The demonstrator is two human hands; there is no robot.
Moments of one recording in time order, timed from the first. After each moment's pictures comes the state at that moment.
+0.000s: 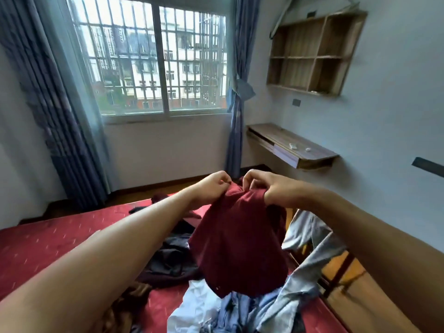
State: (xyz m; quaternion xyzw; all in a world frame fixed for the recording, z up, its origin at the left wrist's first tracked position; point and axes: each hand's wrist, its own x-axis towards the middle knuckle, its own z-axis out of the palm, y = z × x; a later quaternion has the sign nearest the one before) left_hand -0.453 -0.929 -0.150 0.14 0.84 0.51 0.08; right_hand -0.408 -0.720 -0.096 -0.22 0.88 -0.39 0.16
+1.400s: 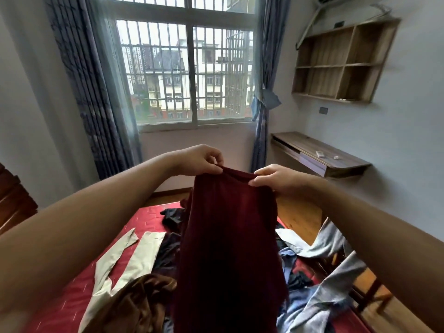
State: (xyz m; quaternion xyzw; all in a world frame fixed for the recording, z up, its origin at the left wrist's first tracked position) left_hand -0.411 -1.065 -0.056 0.21 0.93 0.31 0.04; right_hand -0.394 -0.806 -0.083 -0.19 0.86 -0.44 0.16
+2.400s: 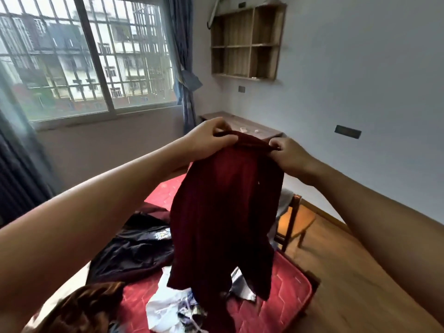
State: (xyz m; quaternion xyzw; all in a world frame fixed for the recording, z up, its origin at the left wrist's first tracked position) left_hand -0.359 -0.835 -0.048 0.33 0.84 0.43 -0.01; right_hand -0.282 -0.613 -0.076 0.02 0.91 -0.40 -0.13
